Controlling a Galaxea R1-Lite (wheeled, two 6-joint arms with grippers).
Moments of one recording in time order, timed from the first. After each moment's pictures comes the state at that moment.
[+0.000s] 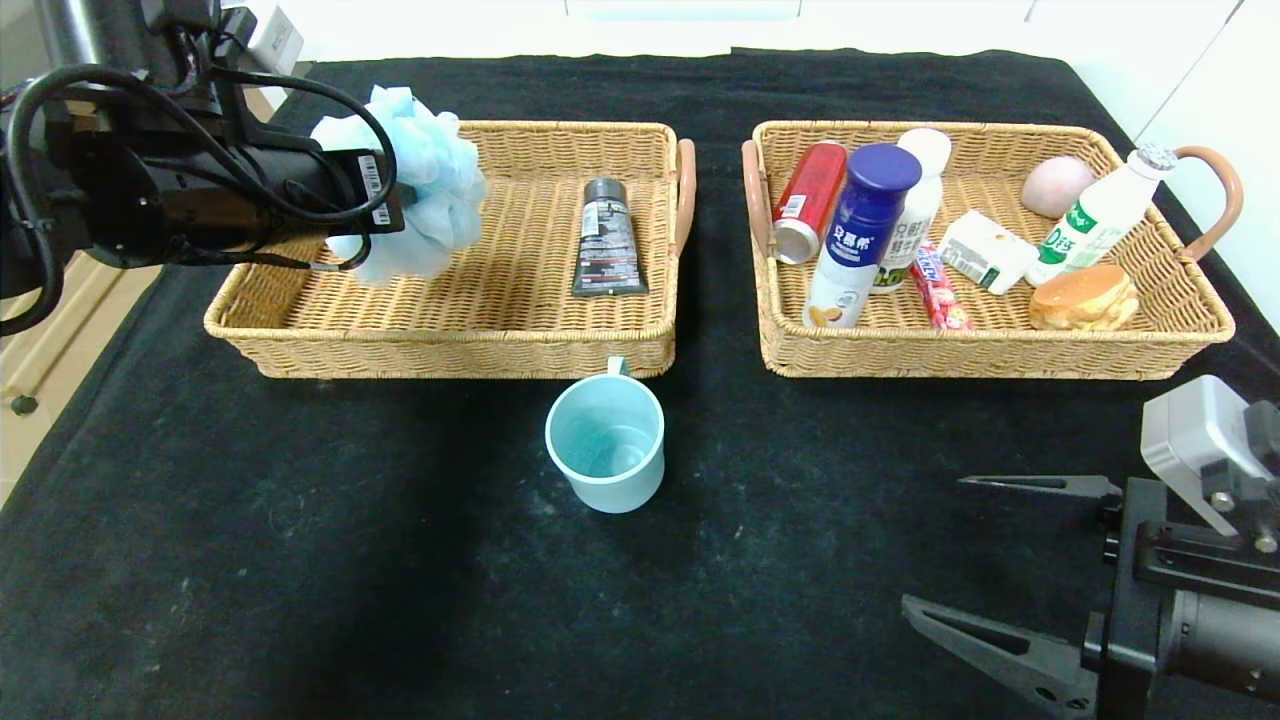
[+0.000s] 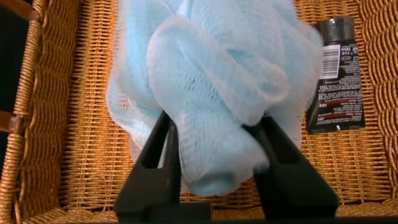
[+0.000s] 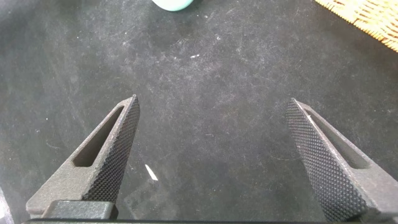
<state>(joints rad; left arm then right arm) -0.20 1.71 -1.55 -0.01 0.17 -0.09 0.56 1.25 -0.56 -0.39 0.28 -0.18</state>
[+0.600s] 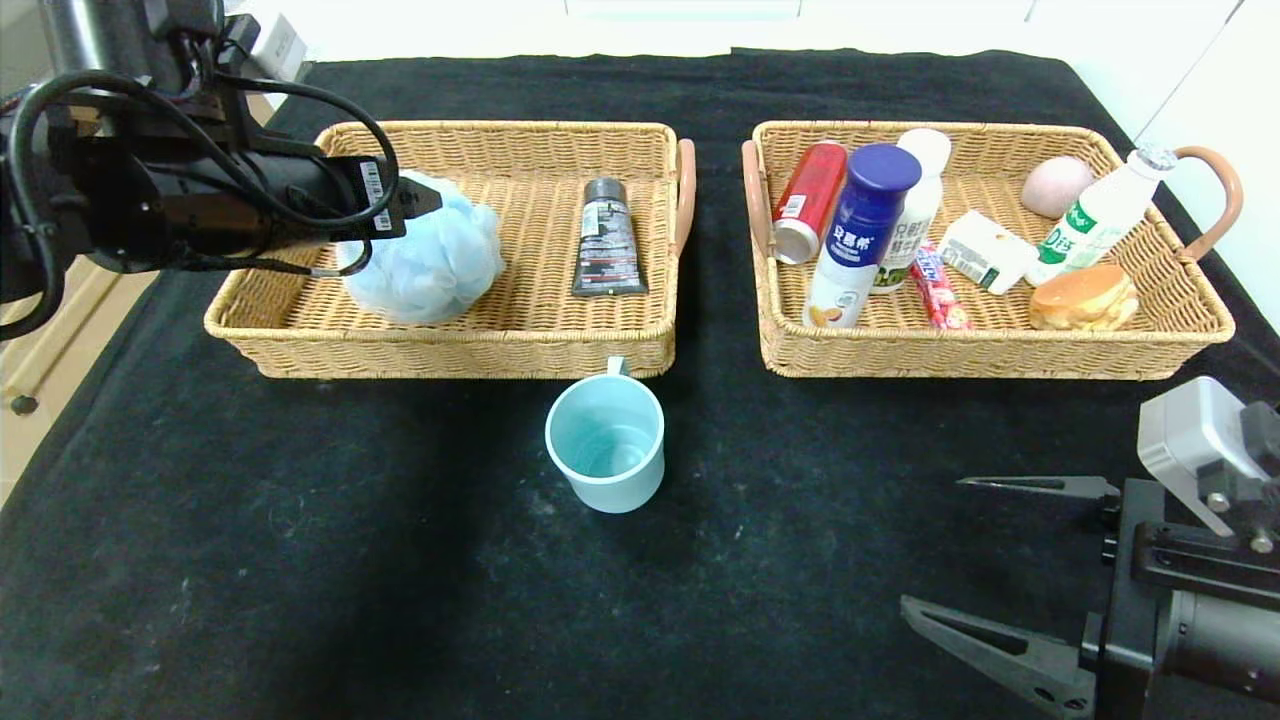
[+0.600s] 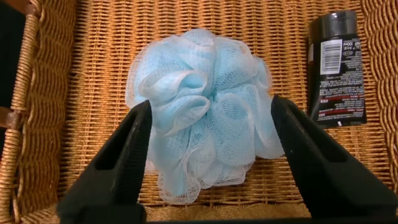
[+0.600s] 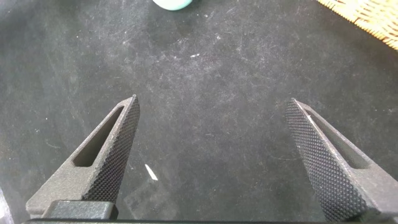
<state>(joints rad) -0.20 1.71 -1.54 0.00 0.17 -0.09 0.56 1.25 -0.56 -0.39 0.28 -0.18</state>
